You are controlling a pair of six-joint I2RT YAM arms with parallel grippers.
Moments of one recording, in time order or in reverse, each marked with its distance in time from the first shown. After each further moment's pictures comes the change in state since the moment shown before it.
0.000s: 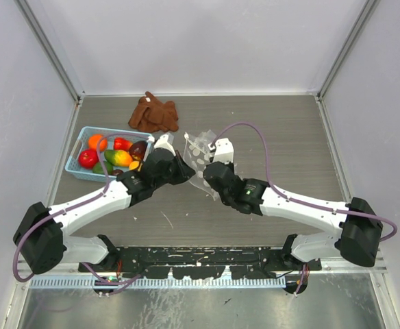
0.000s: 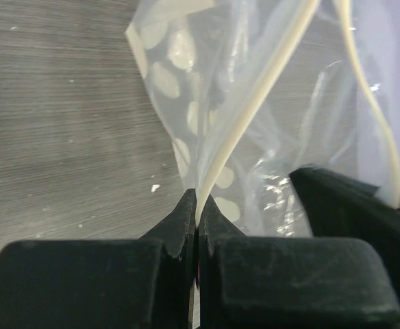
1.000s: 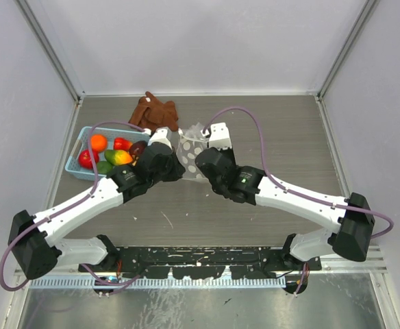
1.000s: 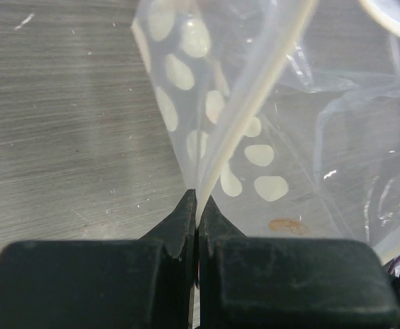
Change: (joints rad) left arm -0.013 -0.071 0.166 -0.332 -0.140 0.158; right arm -0.003 0.068 0.241 -0.137 0.291 -0.150
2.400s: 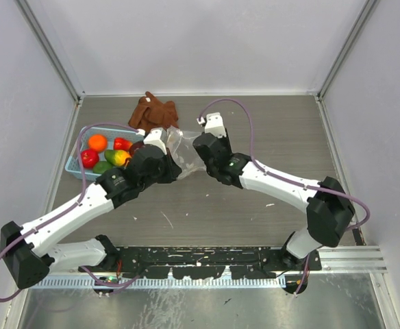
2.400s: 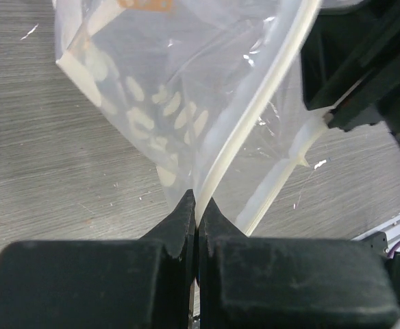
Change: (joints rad) left arm -0.013 -0.093 -0.018 -0.038 0.030 0.033; right arm -0.159 0.211 0.027 0.161 -0.161 -0.081
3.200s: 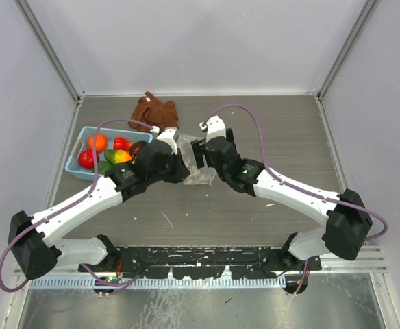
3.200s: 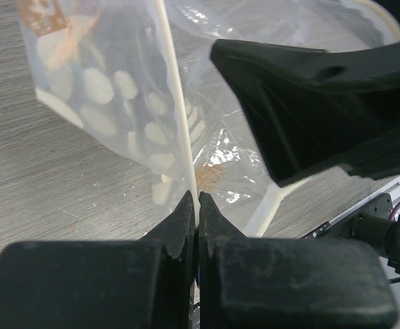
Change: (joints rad) left arm 0.000 0.100 0.052 0.005 0.121 0.081; right arm -0.002 -0.183 -0.117 0.084 -0.312 -0.043
